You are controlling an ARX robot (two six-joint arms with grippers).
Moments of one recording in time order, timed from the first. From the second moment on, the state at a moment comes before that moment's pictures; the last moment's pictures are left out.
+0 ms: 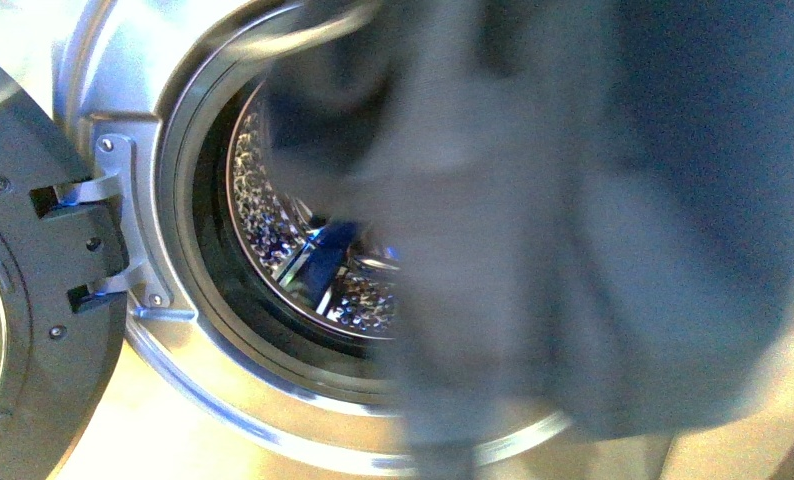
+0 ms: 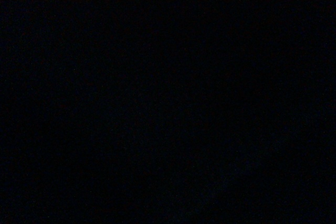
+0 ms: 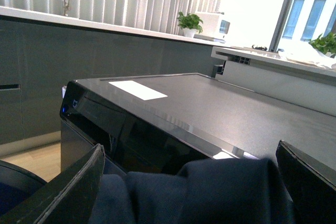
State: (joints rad) left arm -0.49 1.46 0.96 0.81 0.08 -0.14; right arm 0.43 1.40 1.79 -0.13 -0.21 -0.16
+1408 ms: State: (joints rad) left arm -0.33 2.08 1.20 1.01 -0.20 0.02; right arm 0.43 1.40 1.79 -0.13 -0.22 -0.16
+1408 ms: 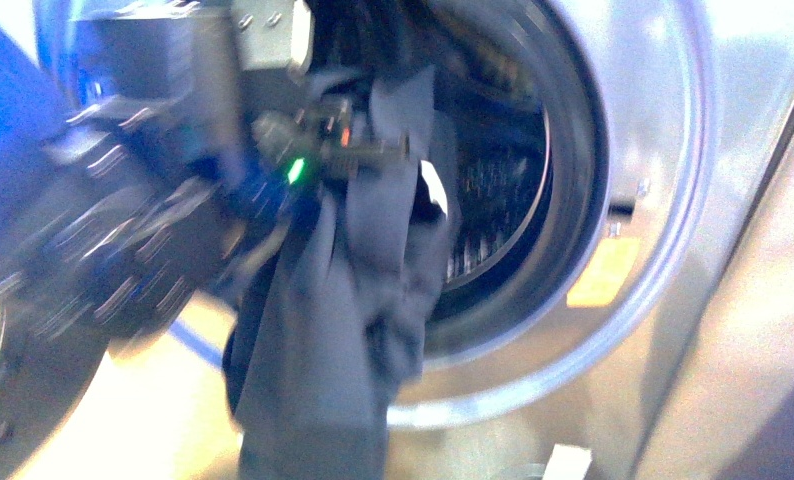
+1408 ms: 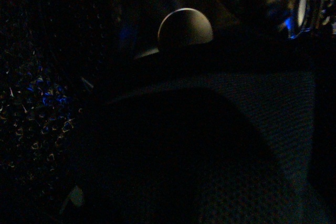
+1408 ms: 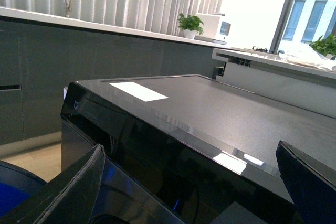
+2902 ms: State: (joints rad) left arm -0.29 2.95 2.82 0.25 -0.44 0.18; right arm 0.43 1.40 1.79 -0.13 -0.22 -0.16
